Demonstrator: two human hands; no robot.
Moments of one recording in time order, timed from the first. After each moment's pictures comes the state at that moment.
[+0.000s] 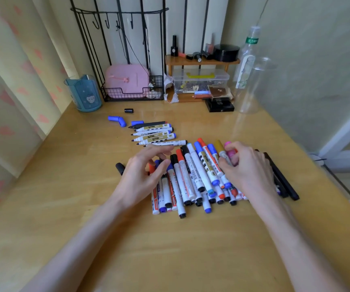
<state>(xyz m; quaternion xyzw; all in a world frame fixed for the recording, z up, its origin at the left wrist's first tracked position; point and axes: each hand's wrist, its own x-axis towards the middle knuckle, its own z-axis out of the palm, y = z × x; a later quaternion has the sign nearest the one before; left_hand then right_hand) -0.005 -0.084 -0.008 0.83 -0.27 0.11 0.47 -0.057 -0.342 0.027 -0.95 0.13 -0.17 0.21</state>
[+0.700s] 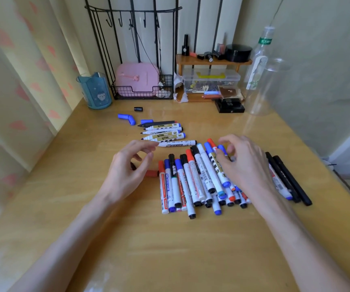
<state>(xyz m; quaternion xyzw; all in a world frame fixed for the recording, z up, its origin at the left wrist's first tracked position) 0.007 -0.039 -0.010 0.84 -0.24 0.16 0.46 -0.037 -0.322 0.026 -0.95 0.04 -0.22 0.22</state>
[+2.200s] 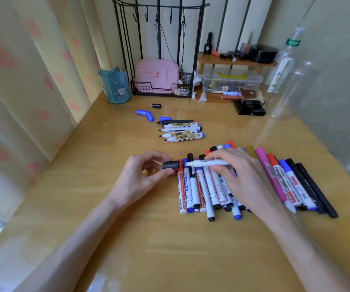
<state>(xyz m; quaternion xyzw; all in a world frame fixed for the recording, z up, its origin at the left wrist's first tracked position) -0.005 -0.018 -0.023 0.82 -0.19 0.04 0.54 -0.043 -0.292 0.013 -0.92 -0.18 -0.17 0.29</state>
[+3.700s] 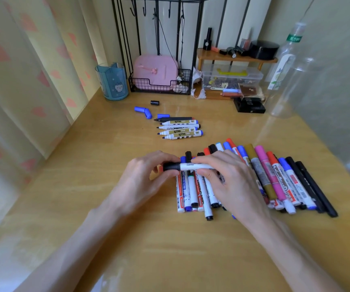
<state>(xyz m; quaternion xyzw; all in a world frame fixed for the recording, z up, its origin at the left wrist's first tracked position) -0.017 -0.027 -0.013 0.86 -0.30 0.14 0.40 -0.052 -0.271 0.003 -0.91 -0.20 -0.24 0.27</state>
